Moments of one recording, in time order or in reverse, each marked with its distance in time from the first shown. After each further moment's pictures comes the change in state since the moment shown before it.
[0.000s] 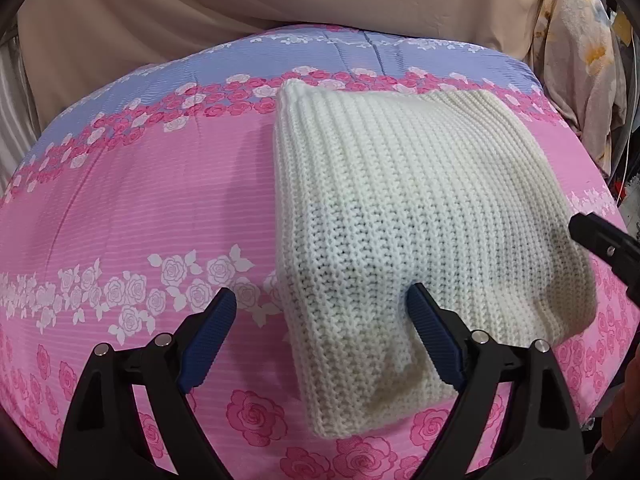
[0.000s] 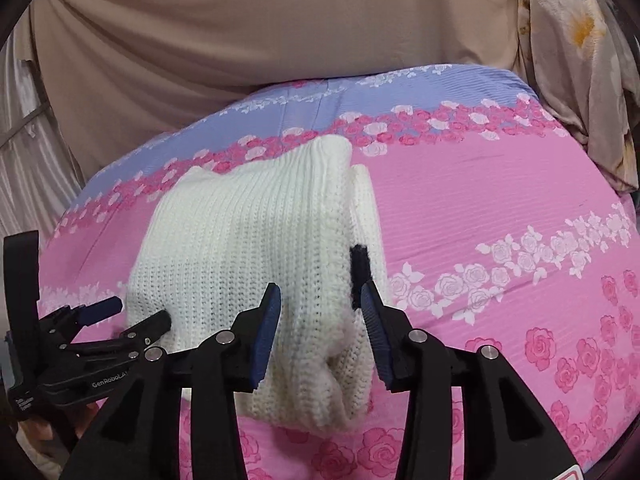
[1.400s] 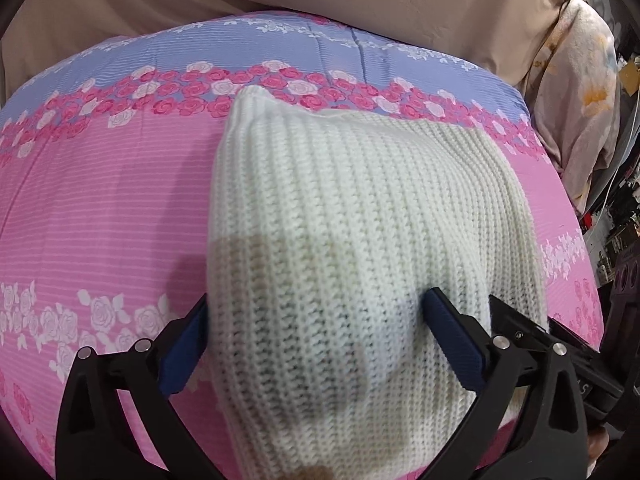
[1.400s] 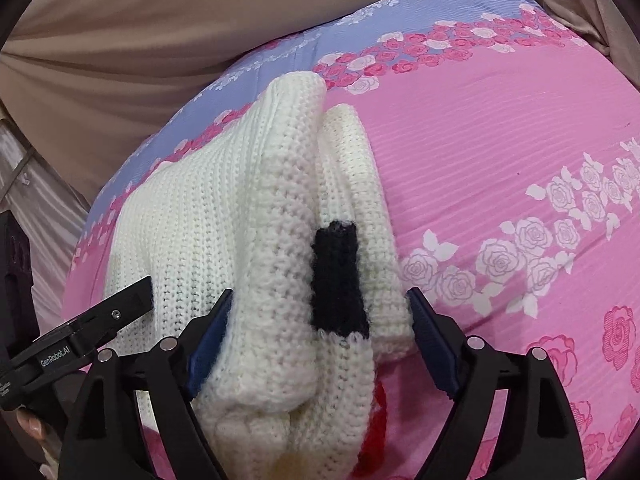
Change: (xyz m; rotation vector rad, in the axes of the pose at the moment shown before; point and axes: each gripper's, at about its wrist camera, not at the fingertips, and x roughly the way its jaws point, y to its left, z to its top) left arm 0.034 -0.011 0.045 -0.098 0.048 -0.160; right arm 0.083 -0.031 -0.002 0.206 0.168 0.153
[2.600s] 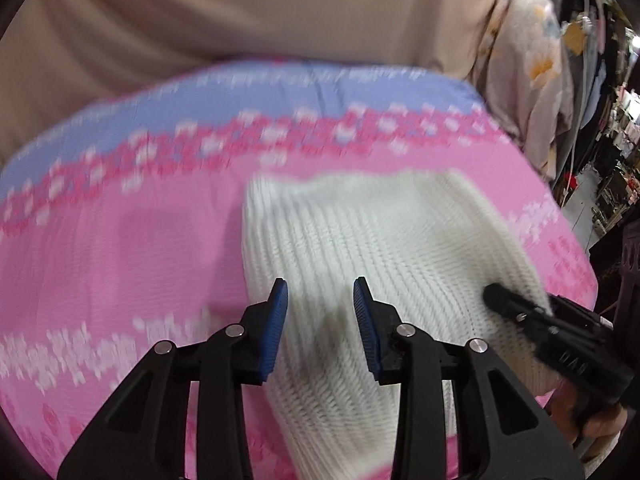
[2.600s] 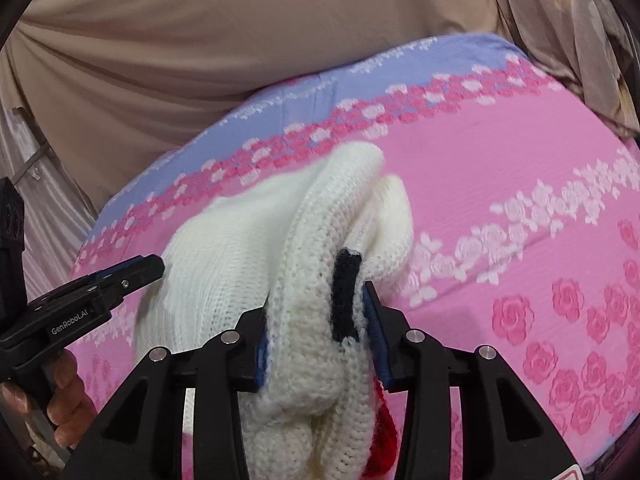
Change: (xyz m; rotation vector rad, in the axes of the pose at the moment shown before) left arm -0.061 0.008 -0.013 0.174 -0.036 -0.046; right arm -0.061 0.021 -0.045 -0.029 -0.084 -0.053
